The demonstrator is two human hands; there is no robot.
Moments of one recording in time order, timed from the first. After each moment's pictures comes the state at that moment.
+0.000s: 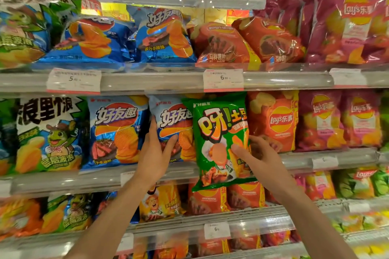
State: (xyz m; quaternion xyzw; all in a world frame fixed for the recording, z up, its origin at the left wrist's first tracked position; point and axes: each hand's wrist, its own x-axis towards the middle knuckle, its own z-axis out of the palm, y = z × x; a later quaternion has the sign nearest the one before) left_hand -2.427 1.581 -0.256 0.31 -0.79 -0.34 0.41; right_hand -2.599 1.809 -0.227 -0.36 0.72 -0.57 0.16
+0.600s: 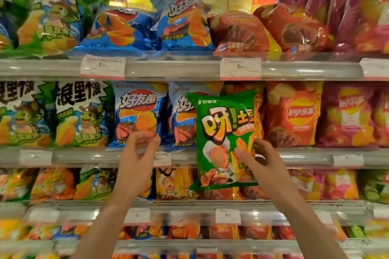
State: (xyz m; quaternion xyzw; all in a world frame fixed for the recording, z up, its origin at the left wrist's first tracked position) left_hand -2.338 1.641 -0.251 0.35 -0.67 -0.42 0.50; right_hand -2.566 1.812 -0.251 -0.36 0.69 -0.60 0.20
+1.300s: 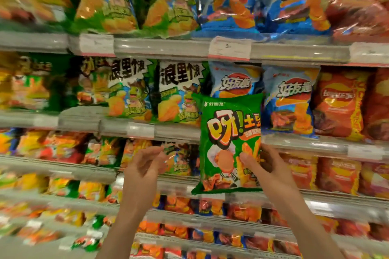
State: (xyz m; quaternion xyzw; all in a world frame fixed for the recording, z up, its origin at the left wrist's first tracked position) left_hand -2.101 1.602 -0.292 0.39 -0.57 -0.48 0.54; right_hand -2.342 1.718 -0.280 -0.38 0.67 -0.59 0.25
